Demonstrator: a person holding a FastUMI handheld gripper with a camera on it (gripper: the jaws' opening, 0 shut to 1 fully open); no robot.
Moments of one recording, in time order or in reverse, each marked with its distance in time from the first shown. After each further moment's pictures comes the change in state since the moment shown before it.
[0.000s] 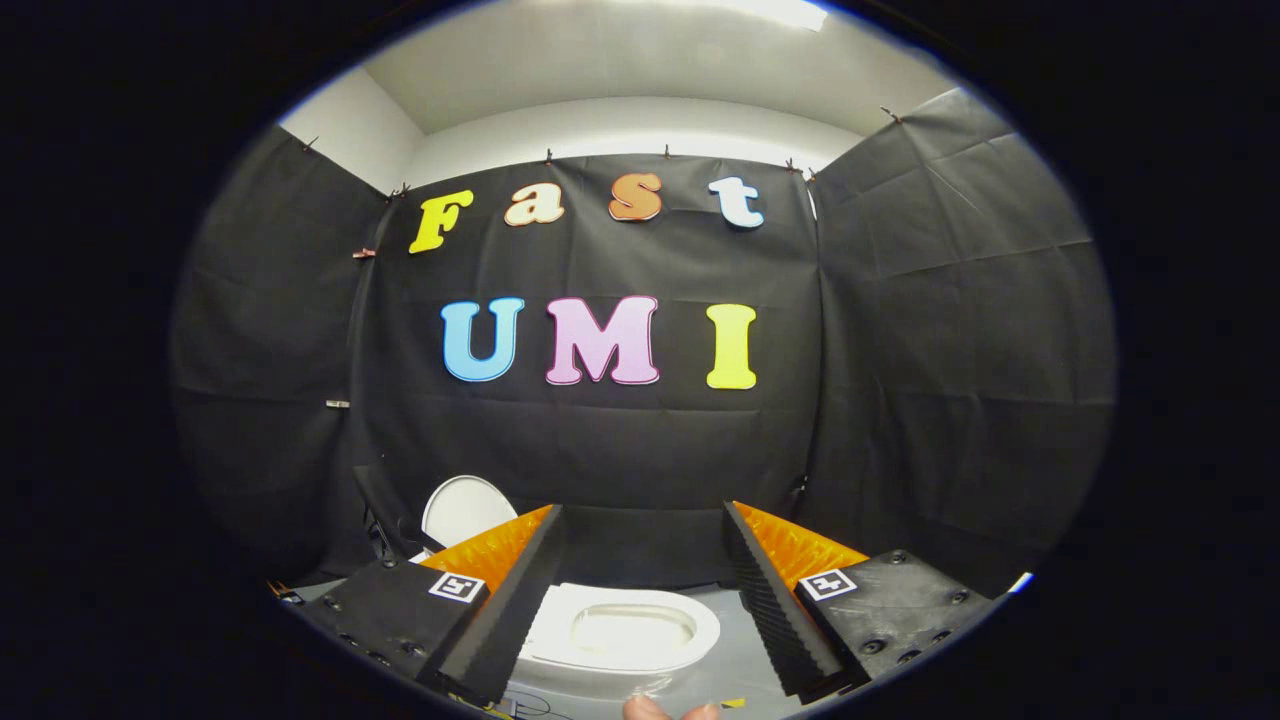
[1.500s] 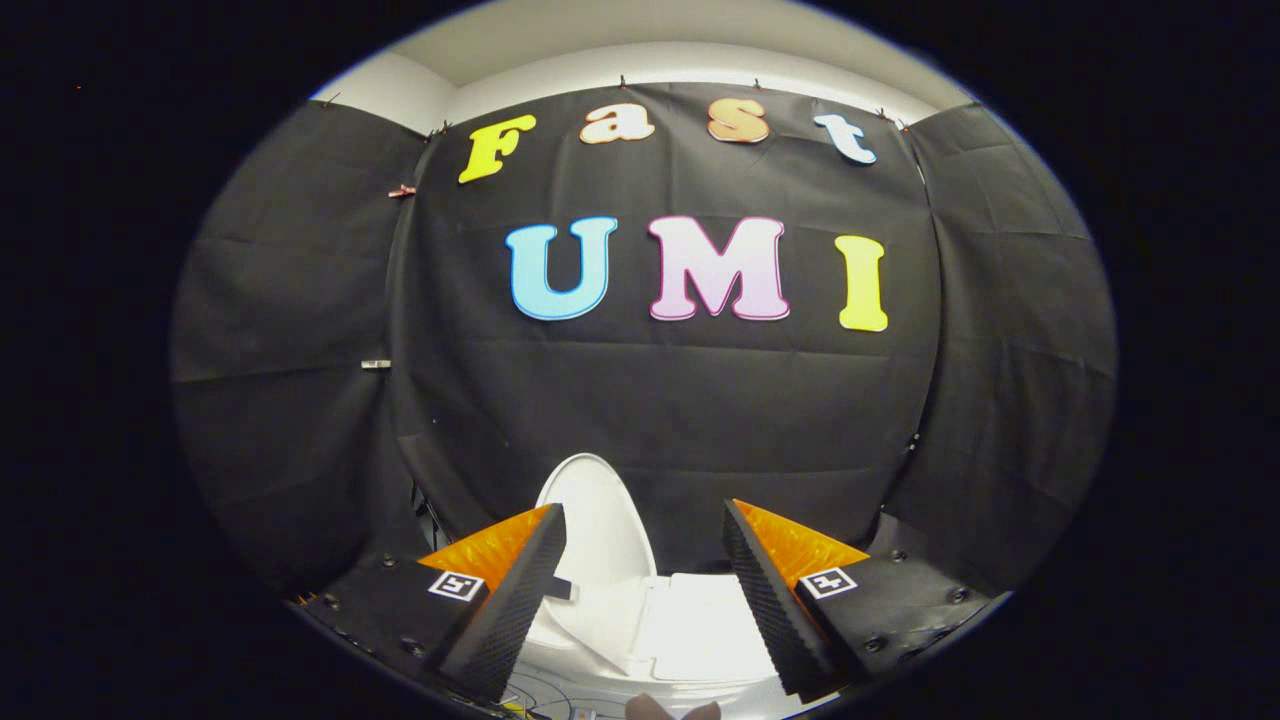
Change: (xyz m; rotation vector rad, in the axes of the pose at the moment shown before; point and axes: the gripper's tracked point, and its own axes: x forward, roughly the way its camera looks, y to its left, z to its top) arm 0.153 0.228 -0.079 -0.006 0.166 0.133
